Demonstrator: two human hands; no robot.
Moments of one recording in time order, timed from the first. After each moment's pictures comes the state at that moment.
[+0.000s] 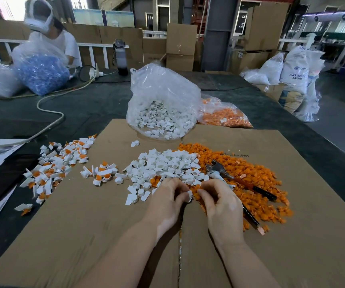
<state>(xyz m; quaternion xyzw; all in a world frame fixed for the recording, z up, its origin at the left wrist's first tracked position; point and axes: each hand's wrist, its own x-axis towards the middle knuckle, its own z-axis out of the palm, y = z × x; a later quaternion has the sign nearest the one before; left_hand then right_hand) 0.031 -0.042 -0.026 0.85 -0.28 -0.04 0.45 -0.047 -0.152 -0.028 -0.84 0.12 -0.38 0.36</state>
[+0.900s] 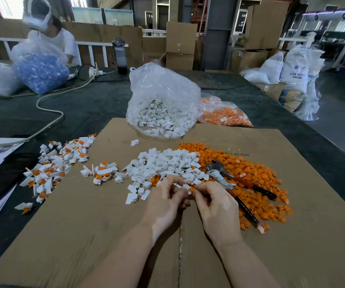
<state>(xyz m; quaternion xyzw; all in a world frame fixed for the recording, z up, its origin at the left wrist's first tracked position) 0.022 -0.041 -0.026 0.71 -0.19 -0.14 0.66 -0.046 -0.149 -0.029 -0.87 0.05 -0.40 0.29</state>
